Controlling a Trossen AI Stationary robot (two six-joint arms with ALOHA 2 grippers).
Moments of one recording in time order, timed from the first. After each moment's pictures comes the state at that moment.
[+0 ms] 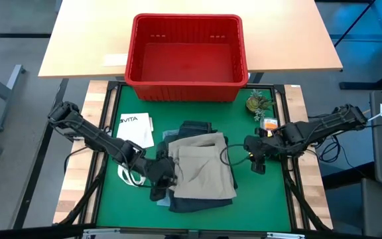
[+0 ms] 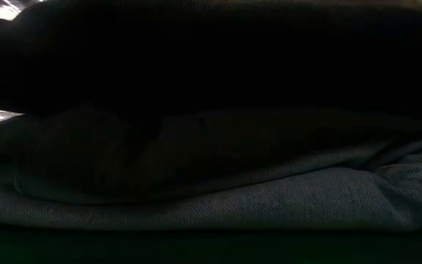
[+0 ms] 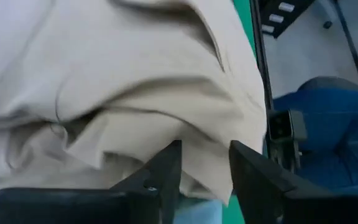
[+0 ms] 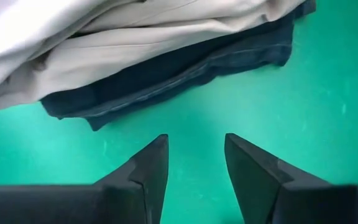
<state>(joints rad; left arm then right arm) -0.47 1.50 1.17 -0.46 -0.16 -0.57 0.03 1.09 0.97 -1.05 0.10 0.52</state>
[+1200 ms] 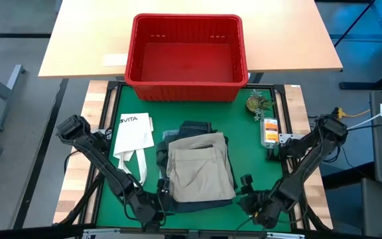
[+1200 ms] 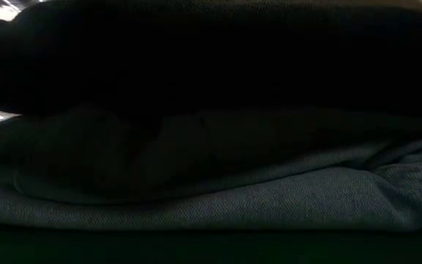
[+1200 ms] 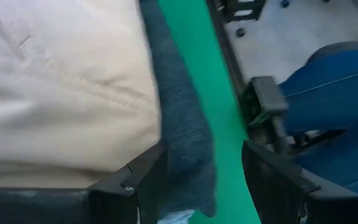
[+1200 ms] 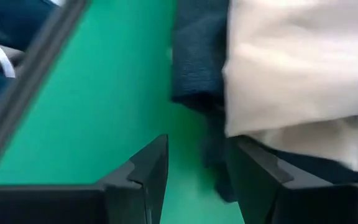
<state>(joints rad) -0.75 1.73 1.16 -0.20 -0.42 -0.48 0.64 1.57 0.97 -0.52 0.51 0.44</state>
